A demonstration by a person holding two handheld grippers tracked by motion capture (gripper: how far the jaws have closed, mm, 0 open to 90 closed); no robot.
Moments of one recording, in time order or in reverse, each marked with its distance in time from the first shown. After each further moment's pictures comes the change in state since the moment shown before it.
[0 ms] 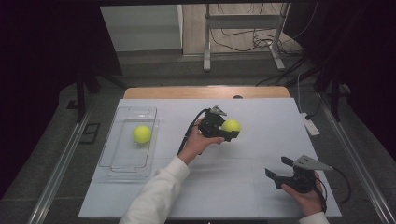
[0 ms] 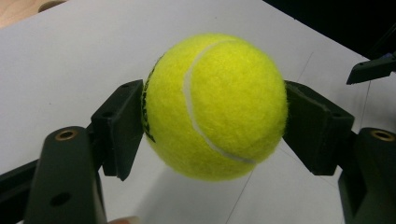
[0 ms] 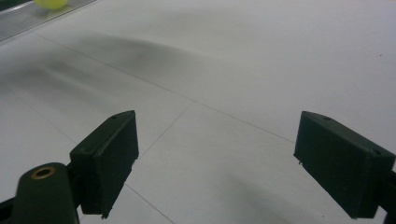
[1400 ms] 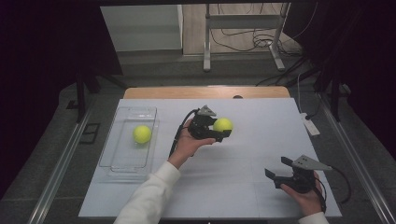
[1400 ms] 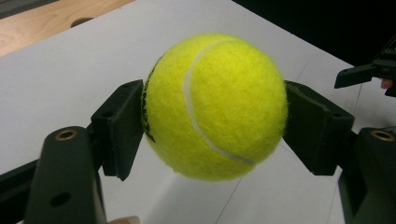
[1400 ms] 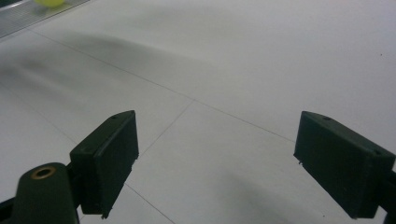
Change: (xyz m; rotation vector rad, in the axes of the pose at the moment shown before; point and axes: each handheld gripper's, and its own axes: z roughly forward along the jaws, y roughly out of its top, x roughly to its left) left arm 0.000 -0.012 -0.035 -0.071 0.027 0.000; right arm 0.001 0.000 0.001 0.007 -0.006 -0.004
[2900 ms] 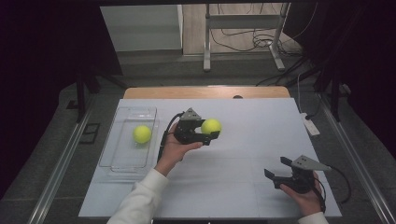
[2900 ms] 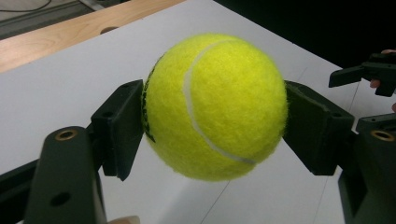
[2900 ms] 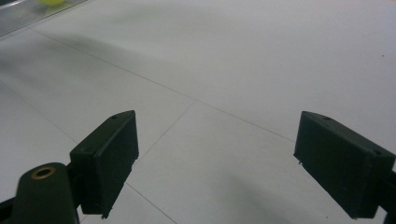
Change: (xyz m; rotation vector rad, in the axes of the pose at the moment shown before) left arm 0.001 -0.023 -0.043 -0.073 0.042 -0.013; right arm 0.002 0.001 0.000 0.001 -0.001 -0.004
